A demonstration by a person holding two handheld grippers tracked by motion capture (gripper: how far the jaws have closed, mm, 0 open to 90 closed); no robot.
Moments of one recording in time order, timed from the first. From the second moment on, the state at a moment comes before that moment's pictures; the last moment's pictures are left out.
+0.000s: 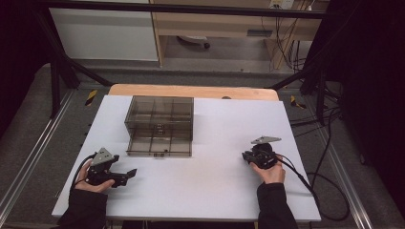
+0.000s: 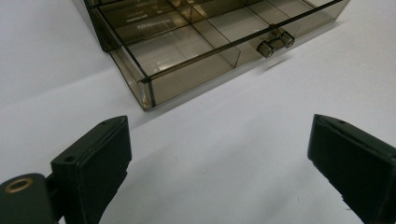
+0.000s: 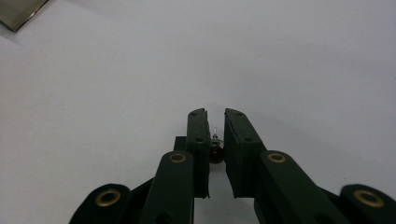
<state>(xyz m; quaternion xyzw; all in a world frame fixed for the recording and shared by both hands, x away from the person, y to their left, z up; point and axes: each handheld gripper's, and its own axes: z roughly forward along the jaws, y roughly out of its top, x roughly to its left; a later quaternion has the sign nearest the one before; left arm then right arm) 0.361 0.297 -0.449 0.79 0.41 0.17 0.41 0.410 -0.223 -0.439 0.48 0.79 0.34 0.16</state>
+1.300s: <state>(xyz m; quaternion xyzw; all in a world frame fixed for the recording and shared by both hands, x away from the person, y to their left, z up) 0.362 0.297 -0.449 0.79 0.41 0.17 0.41 0.403 -0.188 -0.407 0.42 0.81 0.39 0.15</state>
